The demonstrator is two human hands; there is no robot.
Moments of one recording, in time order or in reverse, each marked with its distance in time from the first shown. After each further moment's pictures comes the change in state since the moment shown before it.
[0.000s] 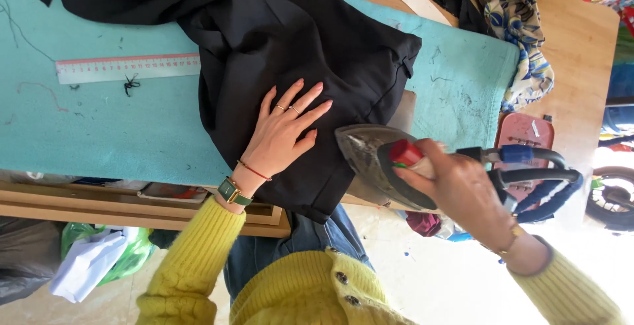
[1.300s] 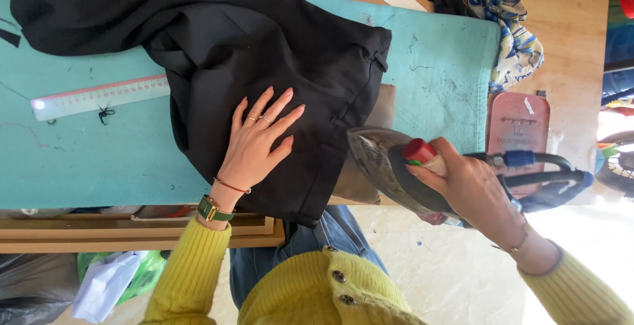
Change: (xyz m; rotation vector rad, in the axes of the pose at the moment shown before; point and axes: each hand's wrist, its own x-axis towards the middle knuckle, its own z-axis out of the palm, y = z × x) left_hand -0.001 -0.006 0.009 -0.086 -0.113 -0.089; right_hand -0.024 0.008 -0.018 0.119 -0.196 0.602
